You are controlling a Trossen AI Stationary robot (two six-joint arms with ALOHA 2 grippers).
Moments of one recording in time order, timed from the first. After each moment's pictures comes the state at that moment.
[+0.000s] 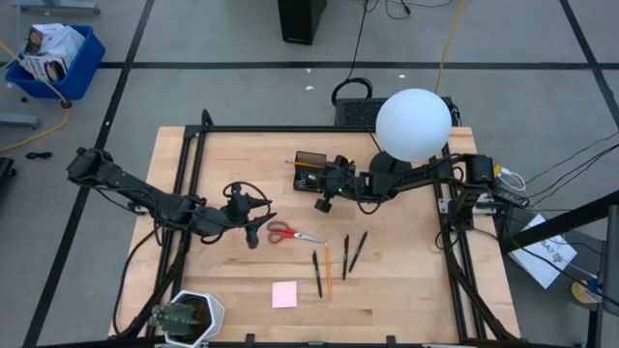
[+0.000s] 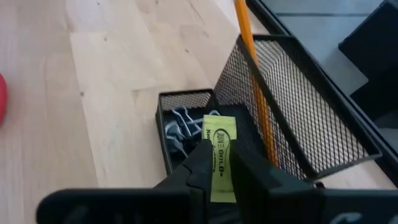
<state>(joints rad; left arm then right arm) -0.39 1.06 0.56 0.13 -0.68 -0.28 -0.12 1.79 0.95 0.21 0.39 -0.02</state>
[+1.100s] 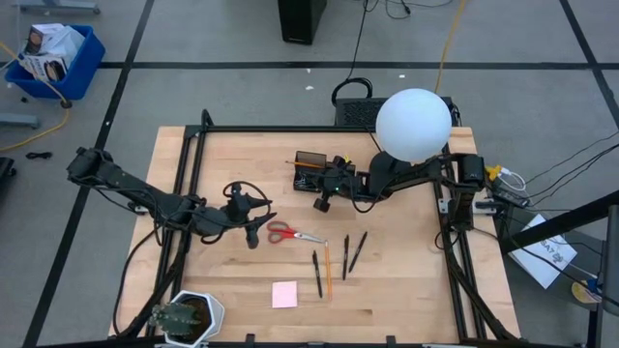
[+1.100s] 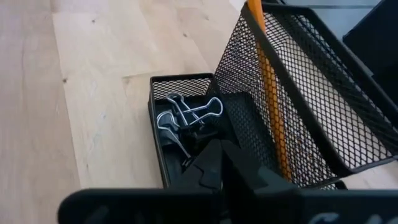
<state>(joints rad) -0.39 1.06 0.56 0.13 -0.68 -0.29 -0.15 1.86 0.95 0.25 0.36 -0.01</state>
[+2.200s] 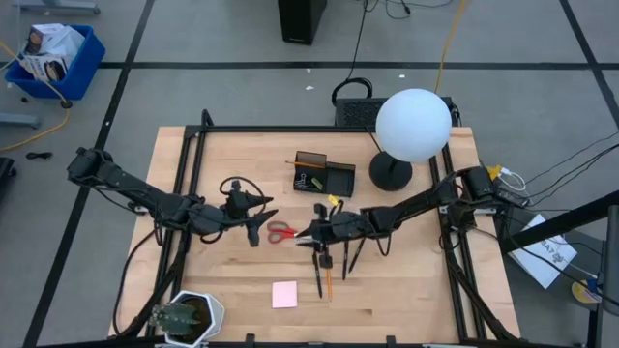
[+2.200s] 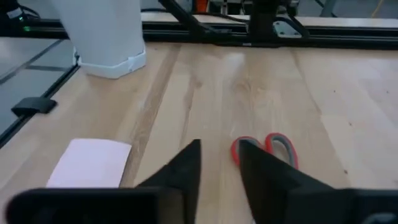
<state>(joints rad) -0.39 1.06 0.55 0.24 -0.70 -0.29 0.19 1.83 0.95 0.49 0.07 0.06</state>
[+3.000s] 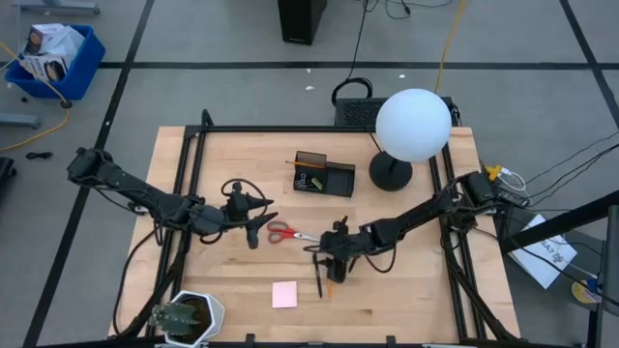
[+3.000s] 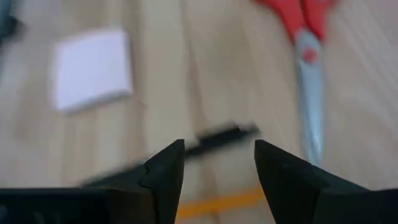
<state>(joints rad) -0.39 1.06 0.55 0.20 -0.67 -0.30 0.30 1.84 0.95 0.06 0.14 0.51</state>
